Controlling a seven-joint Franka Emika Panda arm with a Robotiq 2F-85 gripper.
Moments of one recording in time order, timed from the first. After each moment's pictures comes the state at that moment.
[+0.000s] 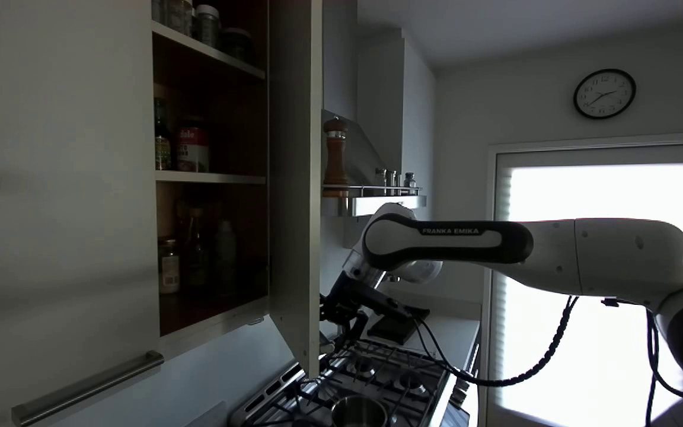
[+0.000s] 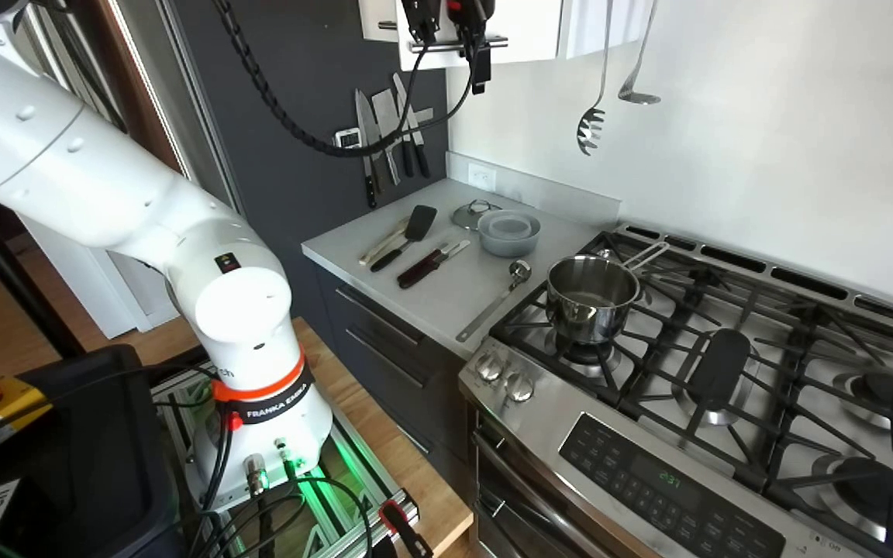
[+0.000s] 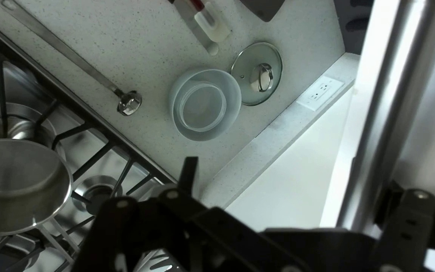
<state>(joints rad) -0.03 -0.54 0.01 -2.23 0.43 2.06 0.33</state>
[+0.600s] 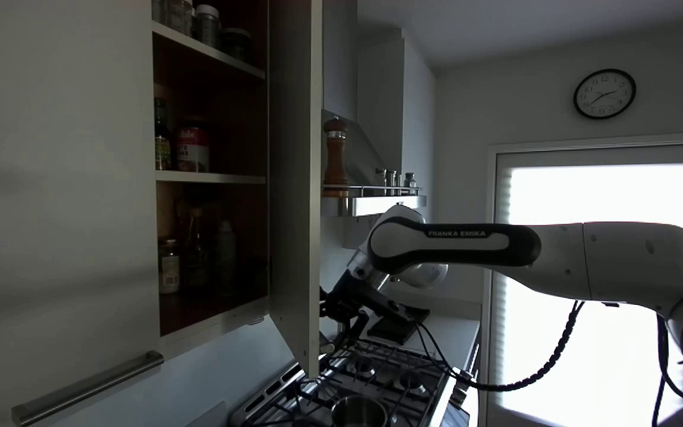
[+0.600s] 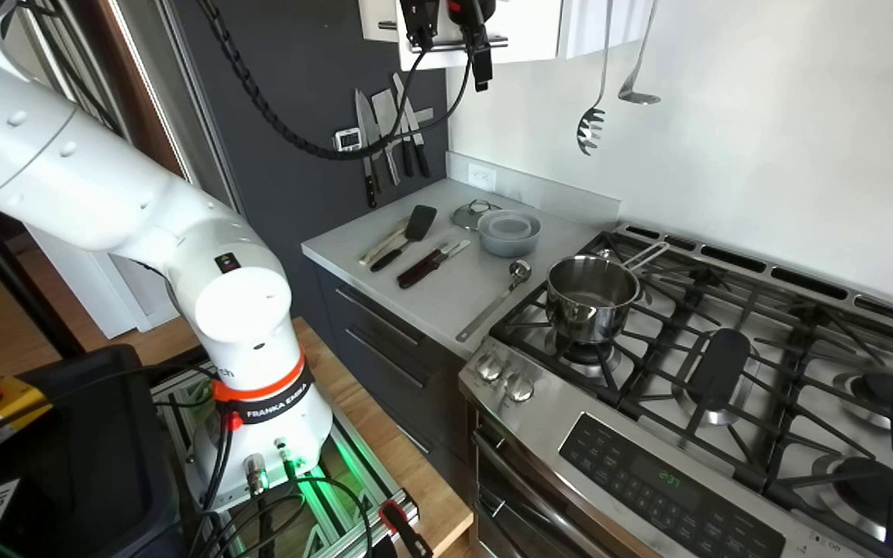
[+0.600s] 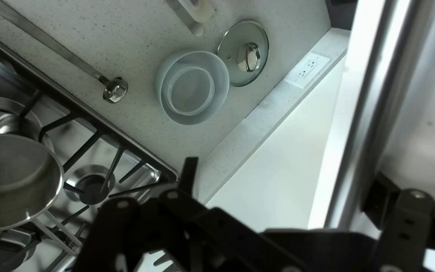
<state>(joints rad) -0.03 -0.57 0.00 -2.28 0.47 2.15 0.34</state>
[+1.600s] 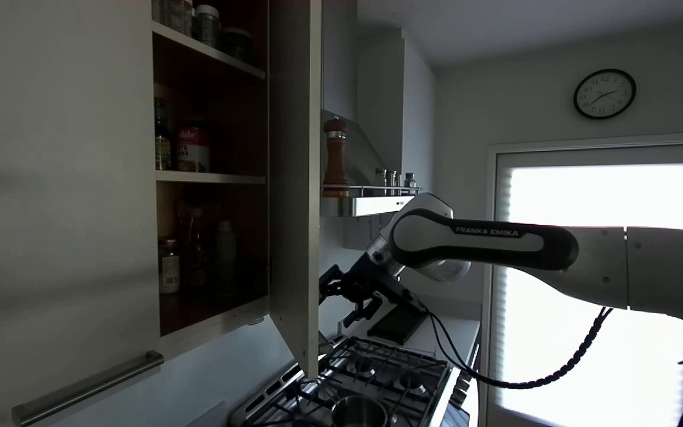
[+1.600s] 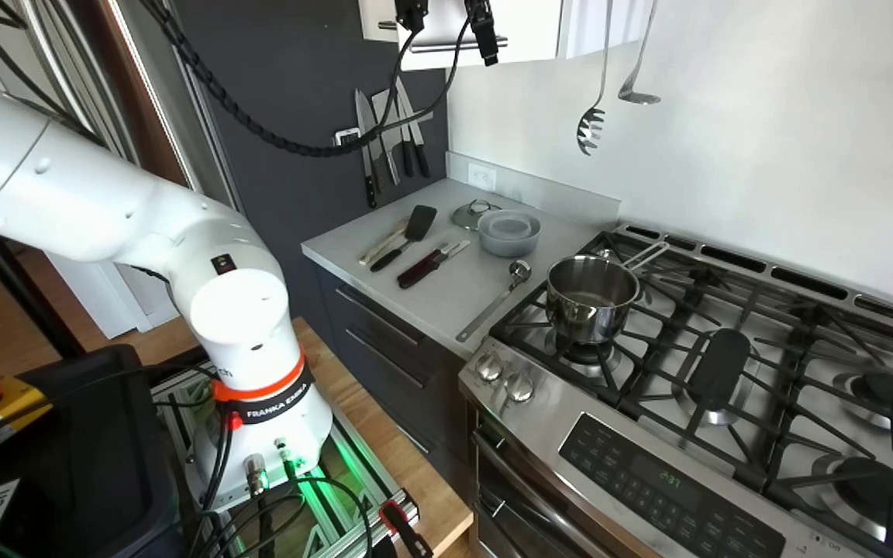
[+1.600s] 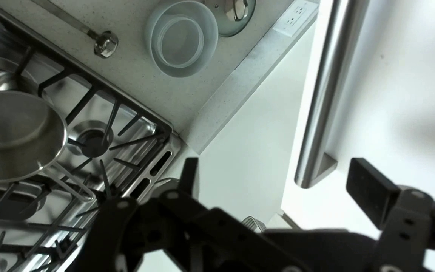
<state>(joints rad) -0.07 -0.69 0.00 -2.32 0.44 2.24 0.38</state>
